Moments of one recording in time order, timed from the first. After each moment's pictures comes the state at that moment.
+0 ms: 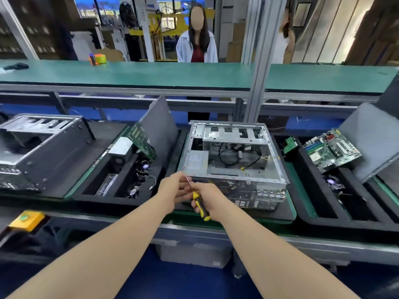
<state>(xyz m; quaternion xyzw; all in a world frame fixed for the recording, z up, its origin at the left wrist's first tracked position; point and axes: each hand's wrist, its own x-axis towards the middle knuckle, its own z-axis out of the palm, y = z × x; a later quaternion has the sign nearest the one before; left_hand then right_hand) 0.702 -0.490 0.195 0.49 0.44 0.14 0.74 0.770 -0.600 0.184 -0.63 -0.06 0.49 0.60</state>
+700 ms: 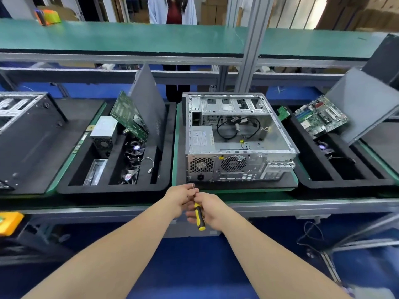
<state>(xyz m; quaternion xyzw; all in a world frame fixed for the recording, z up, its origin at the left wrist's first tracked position) 0.671 -0.468 0.103 0.48 0.43 -0.03 0.77 0.708 -0.586 0.096 -0.63 0.07 0.49 0.60</state>
